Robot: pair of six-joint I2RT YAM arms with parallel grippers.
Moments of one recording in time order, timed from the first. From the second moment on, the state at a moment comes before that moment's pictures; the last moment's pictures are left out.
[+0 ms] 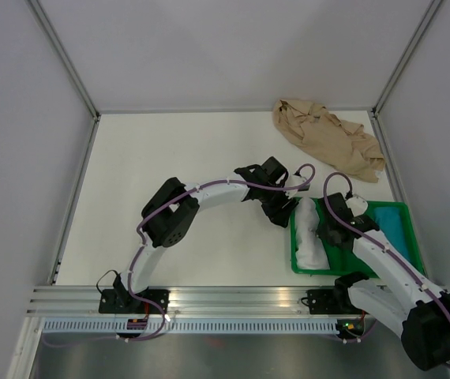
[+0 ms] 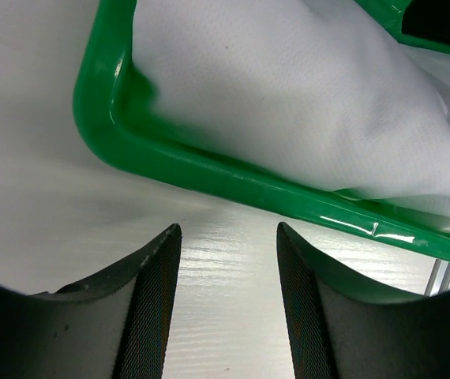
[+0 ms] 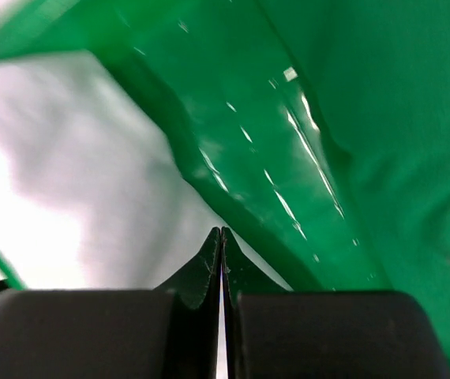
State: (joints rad) left arm -0.92 2.21 1.68 -0.44 0.50 0.12; right arm 0.32 0.95 0.56 -0.73 0.34 0.90
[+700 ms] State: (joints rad) left arm -0.92 2.19 1.67 -0.44 0.53 0.09; right arm 0.35 1.03 0.51 -0.83 0.16 1.01
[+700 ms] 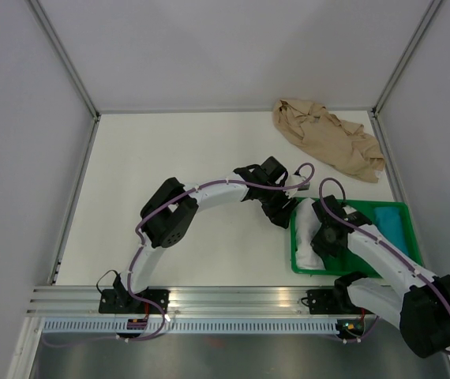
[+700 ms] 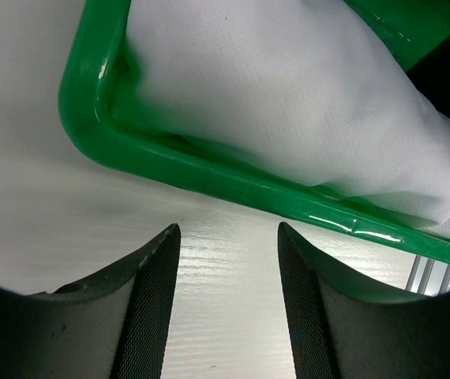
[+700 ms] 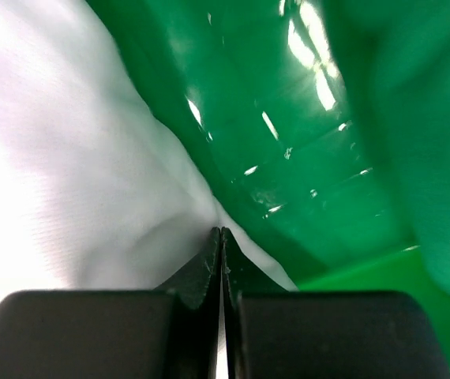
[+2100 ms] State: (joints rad) left arm -0.91 2.20 1.69 -0.44 0.48 0.11; right arm 0.21 1.25 0.66 -0.30 0.33 0.60
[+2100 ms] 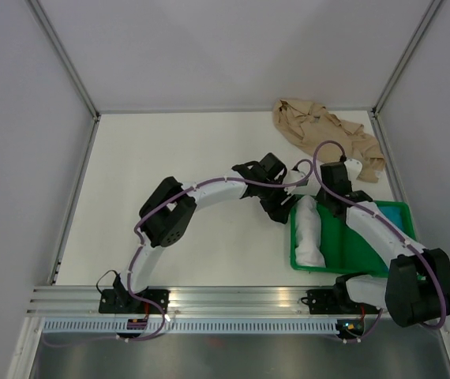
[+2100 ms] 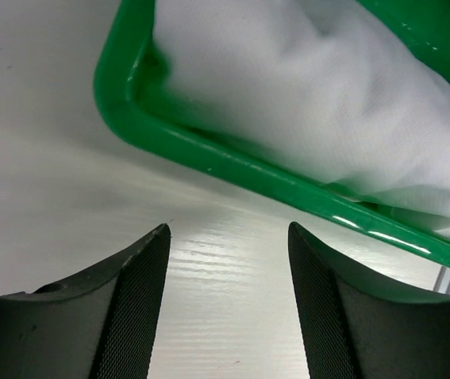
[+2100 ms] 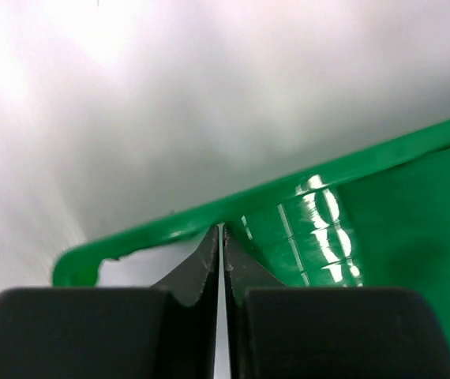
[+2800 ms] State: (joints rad) left arm -0.38 1.33 1.13 -0.52 0.08 0.31; right arm -0.04 1.16 0.98 -0.56 0.57 0.41
